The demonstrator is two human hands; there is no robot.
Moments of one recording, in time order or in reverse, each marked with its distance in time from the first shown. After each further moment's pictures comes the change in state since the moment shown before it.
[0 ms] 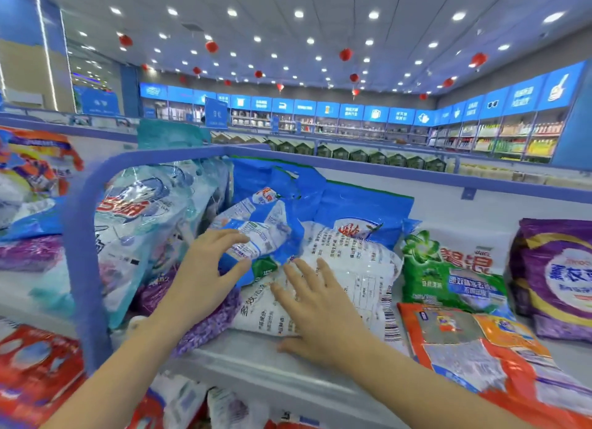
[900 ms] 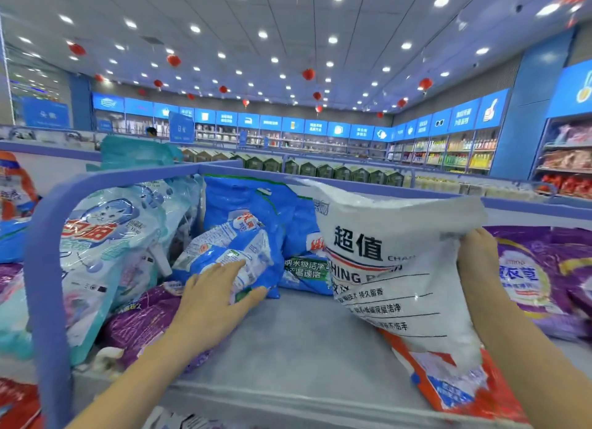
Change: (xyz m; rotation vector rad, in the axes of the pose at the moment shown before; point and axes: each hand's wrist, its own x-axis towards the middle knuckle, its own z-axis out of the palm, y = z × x) left_hand 0.001 0.020 0.029 0.159 -0.210 -0.108; right_hand -0.073 0.154 -0.090 1.193 0.862 1.117
